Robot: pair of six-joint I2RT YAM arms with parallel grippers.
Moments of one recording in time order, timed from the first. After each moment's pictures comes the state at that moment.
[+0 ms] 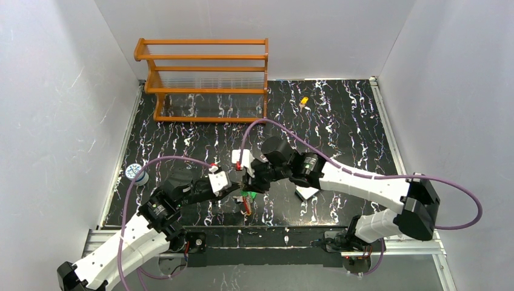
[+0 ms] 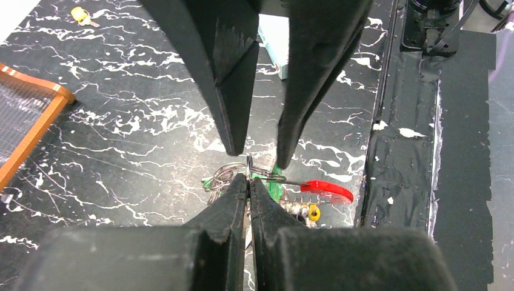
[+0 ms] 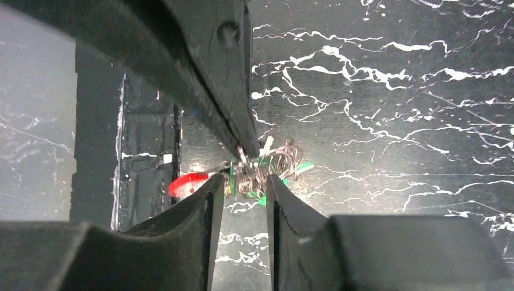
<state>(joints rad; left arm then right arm) -0.75 0.50 0.42 -0.21 0.45 0.28 1.12 1.38 1.09 -0.34 -0.40 -0.29</state>
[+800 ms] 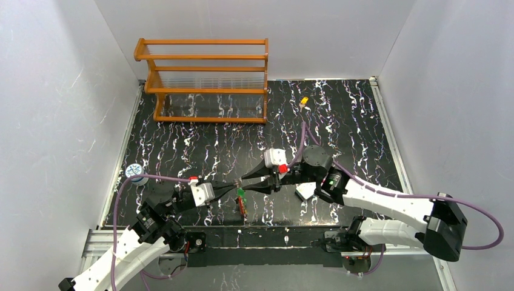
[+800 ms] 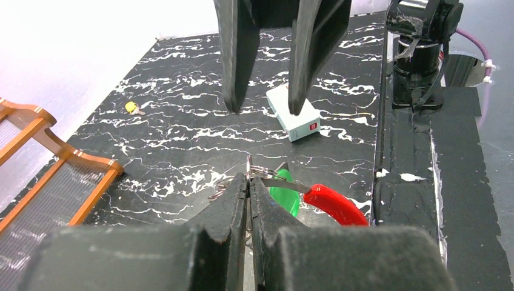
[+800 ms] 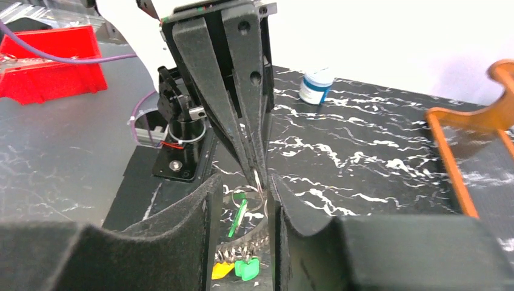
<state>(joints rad) -0.75 0.25 0.35 -0.09 0.49 0.28 1.05 1.08 0.71 0.40 -0.65 -0.13</state>
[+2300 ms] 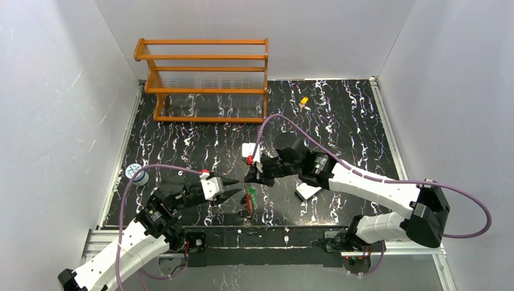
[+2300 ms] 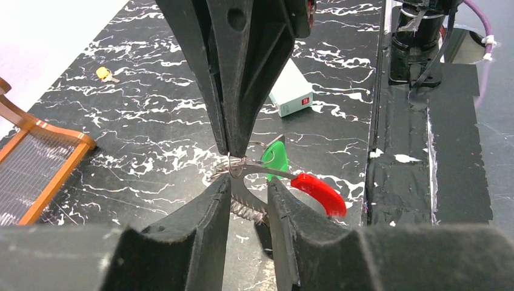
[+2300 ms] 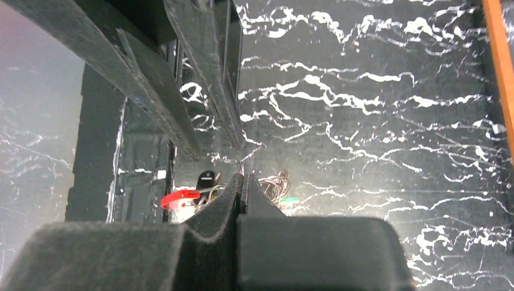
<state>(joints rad) -0.75 0.38 0.36 -0.09 0.50 0.27 1.05 1.26 0.97 -0.14 -0.49 -0.27</state>
